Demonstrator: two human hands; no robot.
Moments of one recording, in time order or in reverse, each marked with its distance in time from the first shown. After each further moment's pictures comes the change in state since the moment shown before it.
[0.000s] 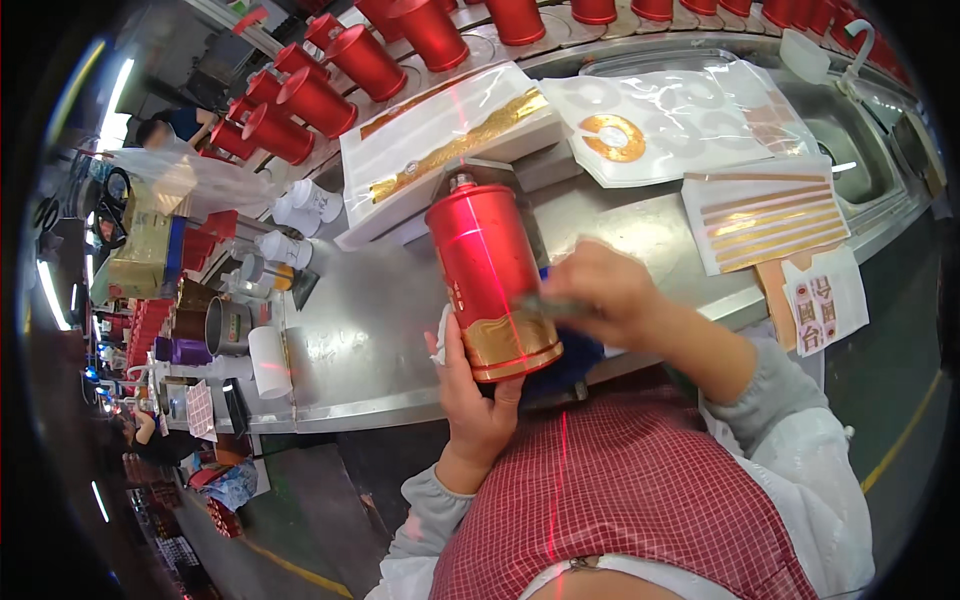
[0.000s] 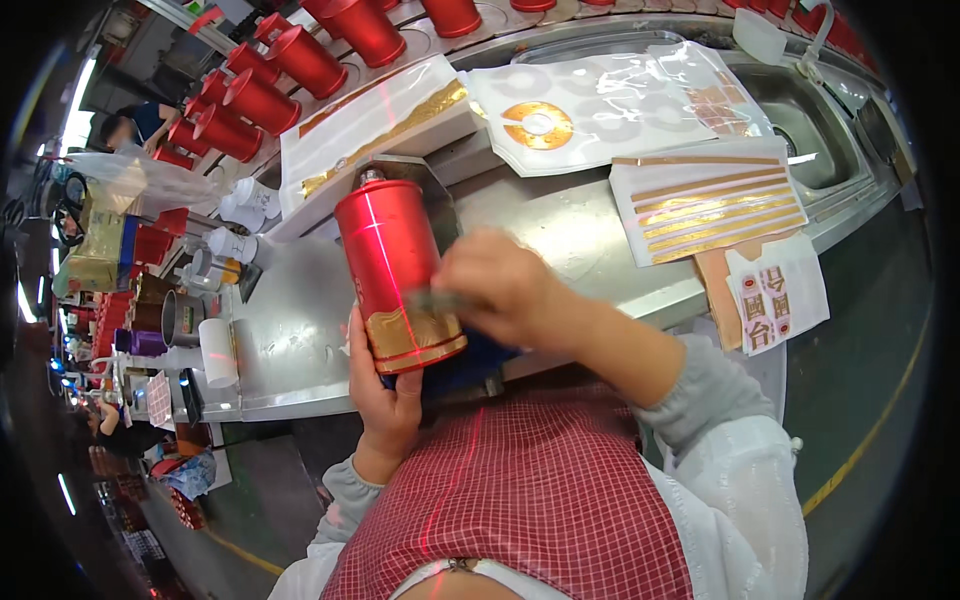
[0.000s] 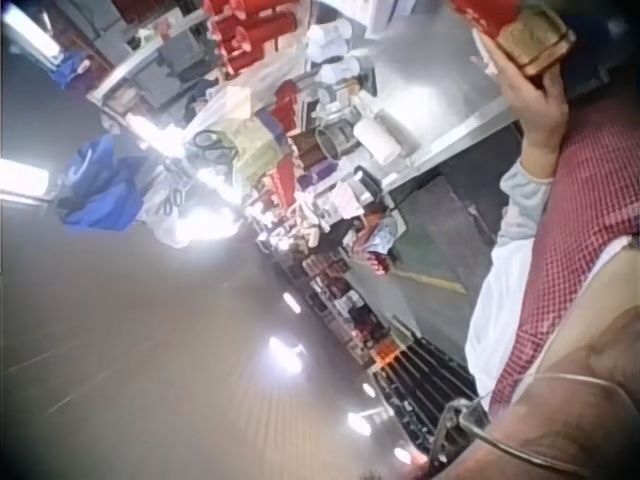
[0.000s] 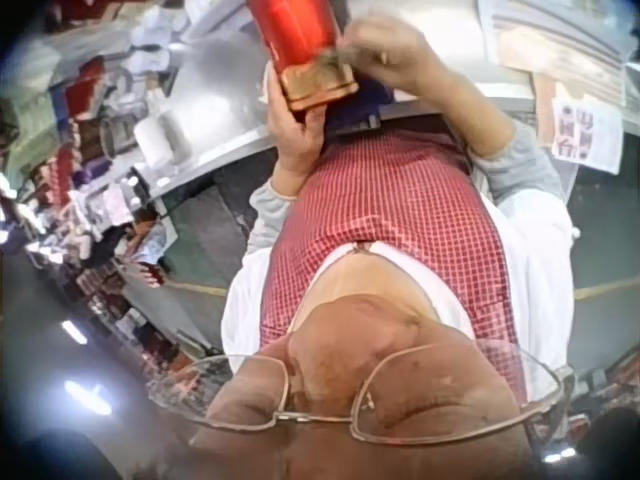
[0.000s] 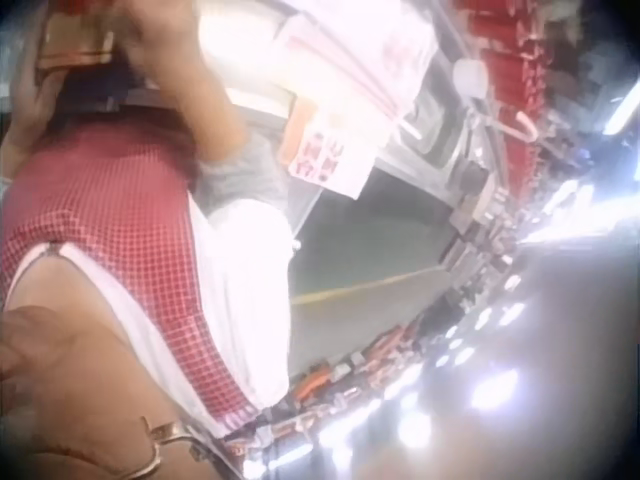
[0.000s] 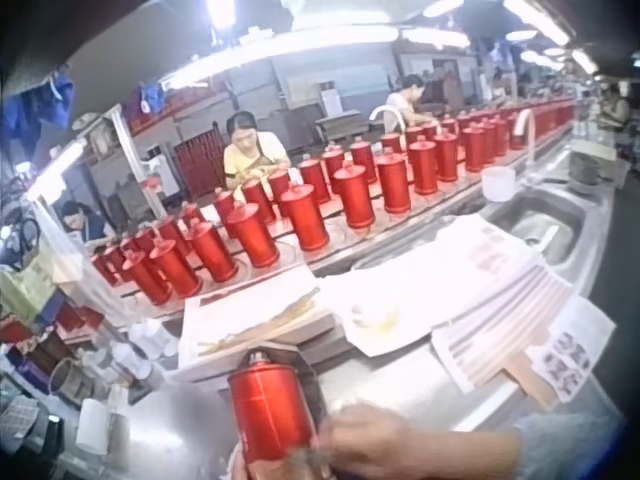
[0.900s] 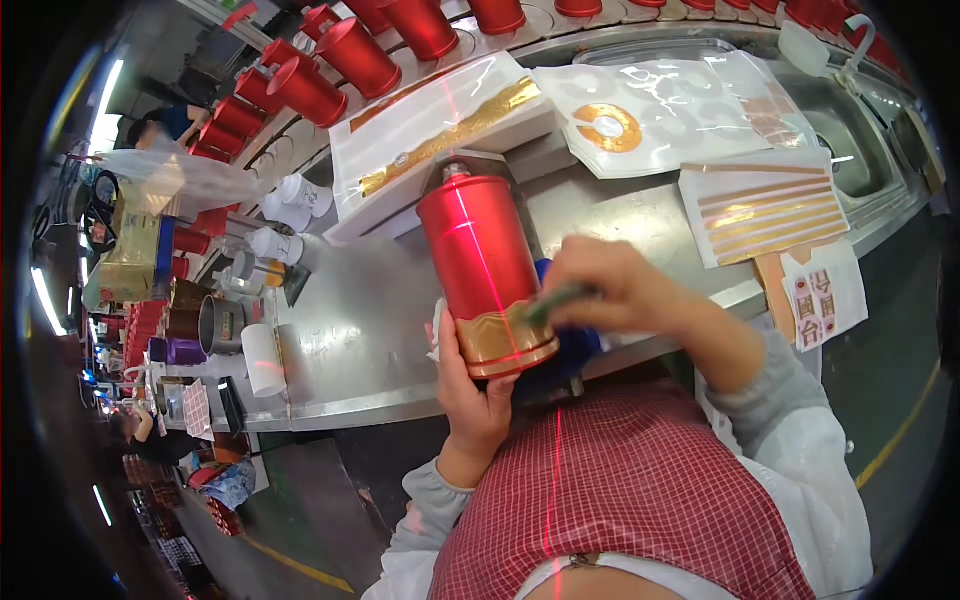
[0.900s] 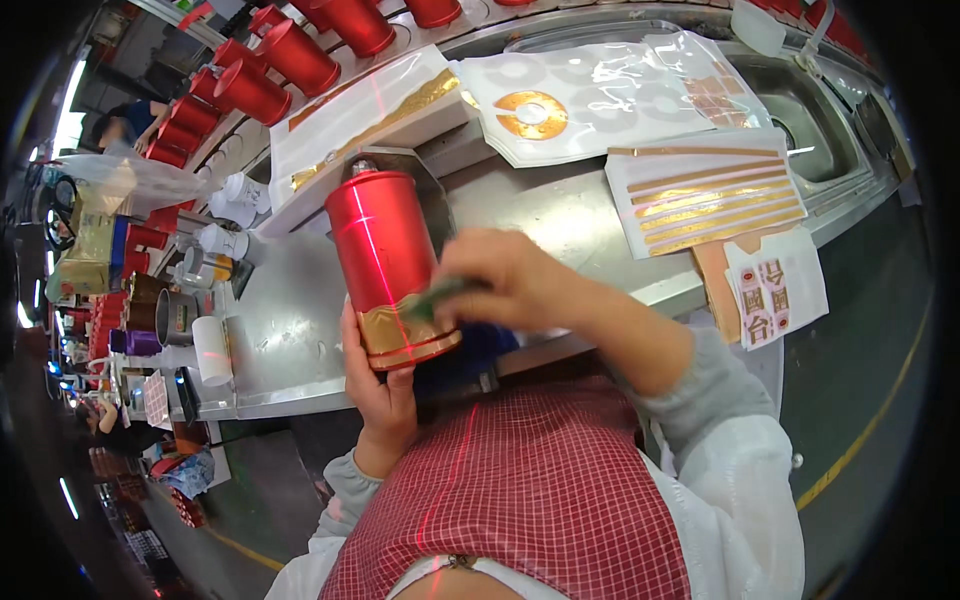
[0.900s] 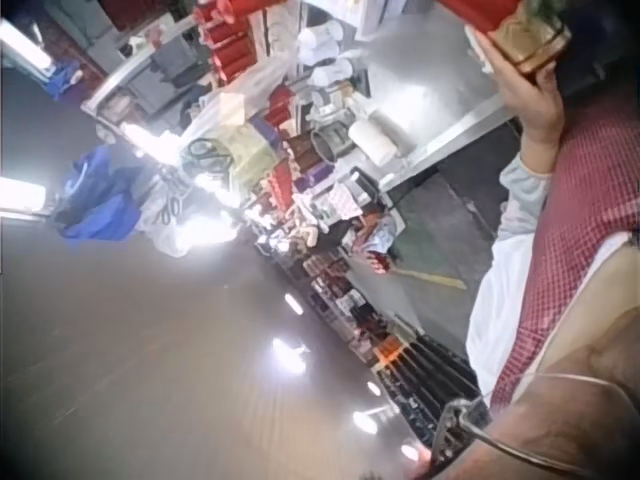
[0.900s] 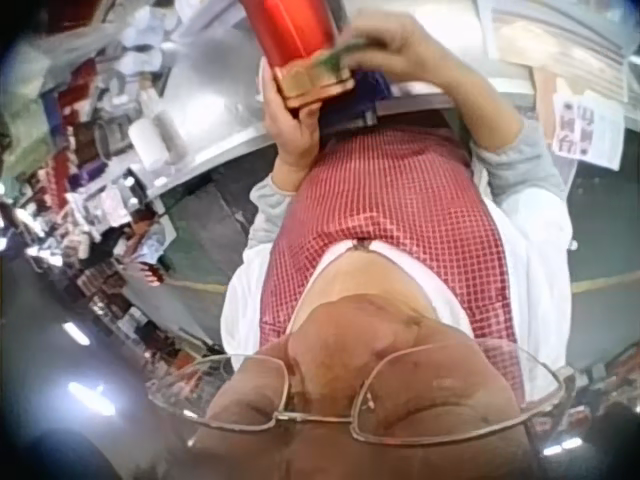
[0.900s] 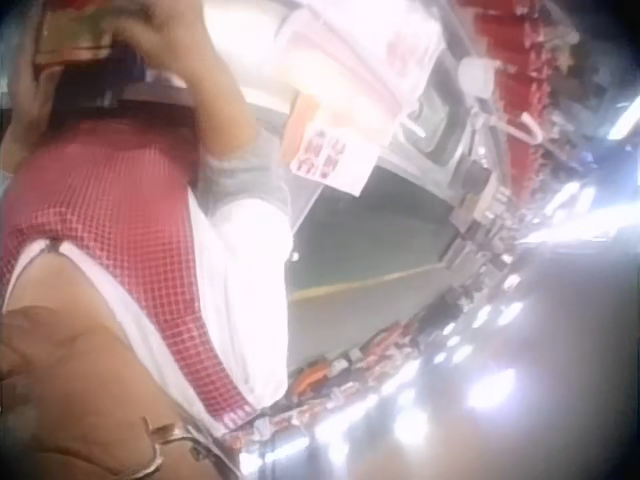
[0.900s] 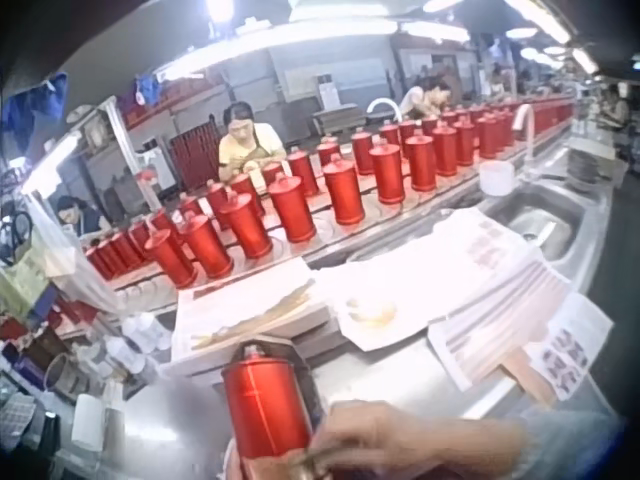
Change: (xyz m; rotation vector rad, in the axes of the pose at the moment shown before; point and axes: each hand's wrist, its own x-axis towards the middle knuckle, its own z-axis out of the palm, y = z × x) left_hand -0.006 -0.005 0.003 -0.088 -0.006 -0.025; right_hand 0.000 -0.004 -0.009 0.231 -0.087 0.146
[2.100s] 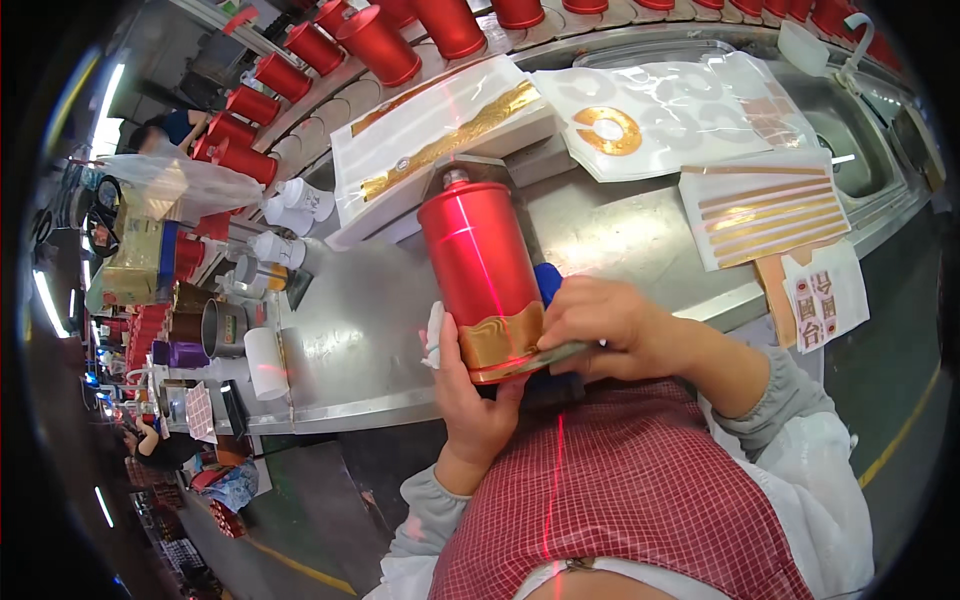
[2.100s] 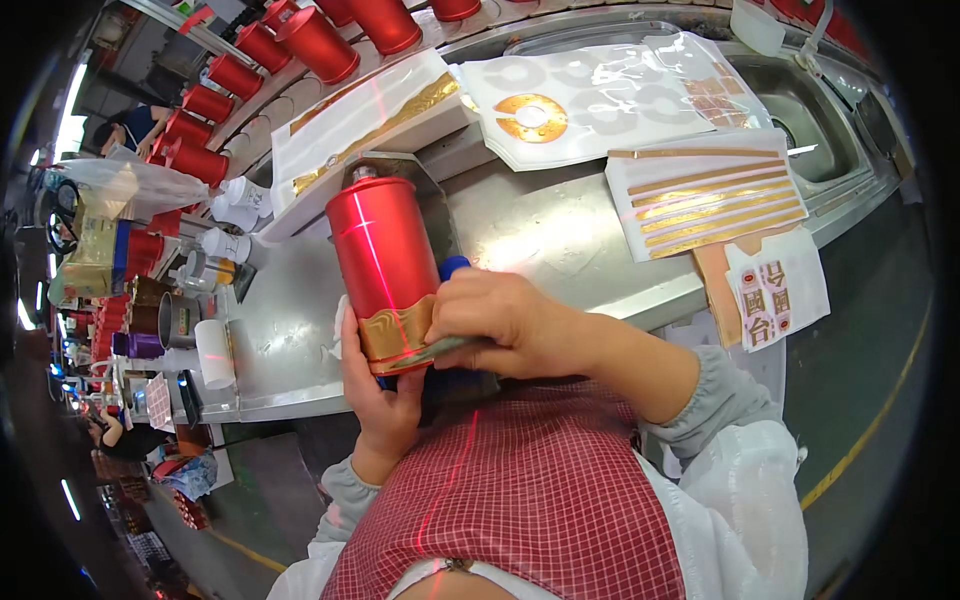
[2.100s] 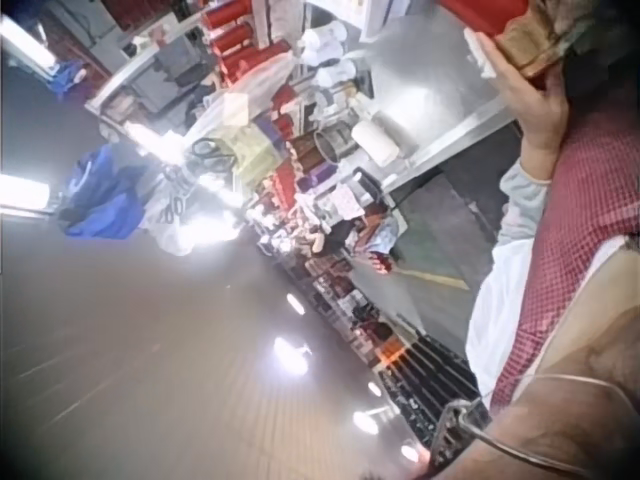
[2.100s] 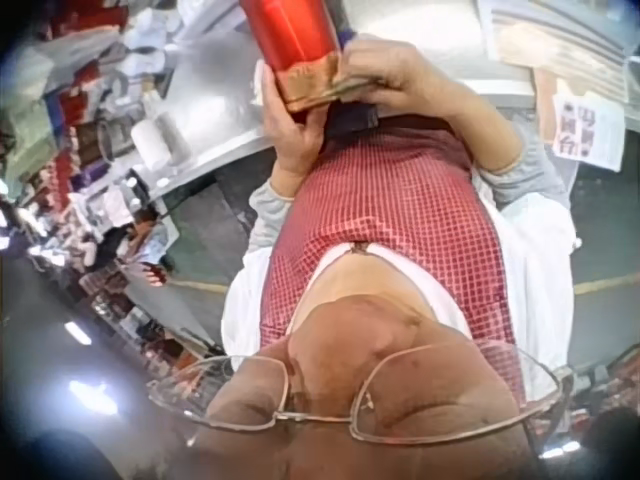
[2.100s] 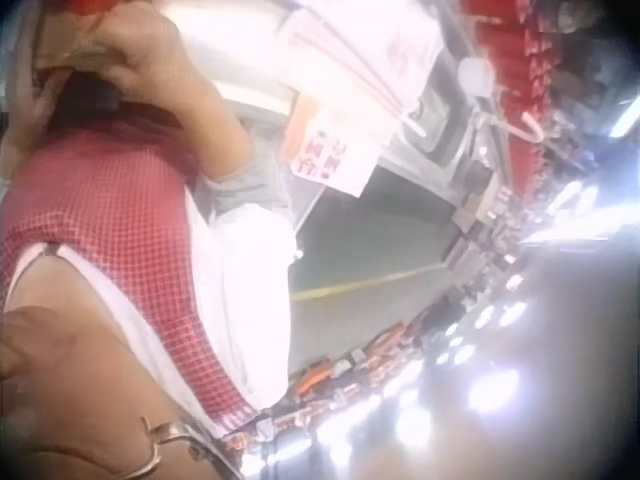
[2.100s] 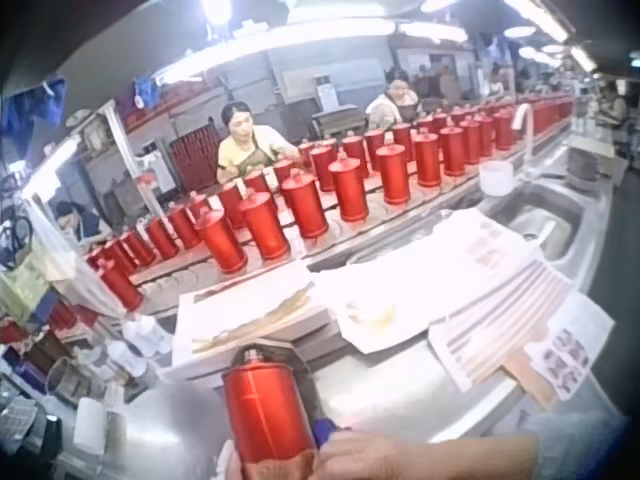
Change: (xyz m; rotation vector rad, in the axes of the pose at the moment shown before) left_hand 0.005 0.010 0.001 0.120 0.029 0.027; right_hand -0.012 -0.014 0.011 0.037 -0.111 -0.166
